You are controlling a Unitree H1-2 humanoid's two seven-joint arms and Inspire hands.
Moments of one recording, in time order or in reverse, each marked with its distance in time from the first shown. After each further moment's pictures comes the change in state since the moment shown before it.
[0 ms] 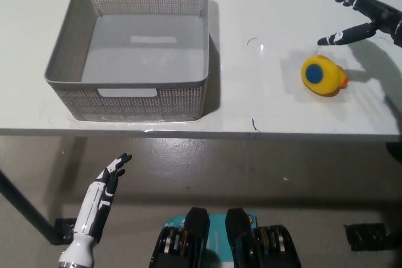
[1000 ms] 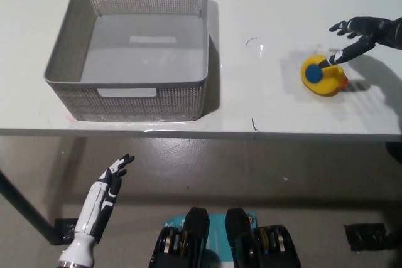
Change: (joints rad) left_arm -0.004 0.012 -0.013 0.003 0.021 -0.001 -0.001; right_arm -0.037 0.001 0.005 0.049 -0.006 0.031 0.270
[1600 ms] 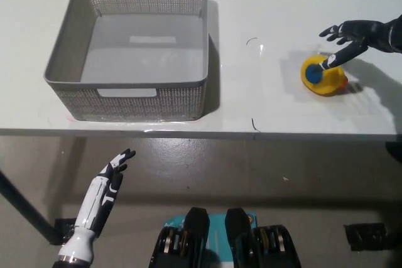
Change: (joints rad) left_arm -0.020 0.010 -0.003 0.000 0.004 0.000 -0.007; right_arm 0.000 0.020 -0.017 0.001 0.009 0.011 0.037
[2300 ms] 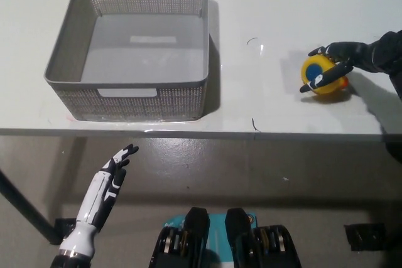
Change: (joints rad) left_arm -0.022 0.004 -0.003 0.000 0.011 0.000 -0.010; right_arm 0.041 0.049 0.006 0.041 -0.006 0.008 -0.021
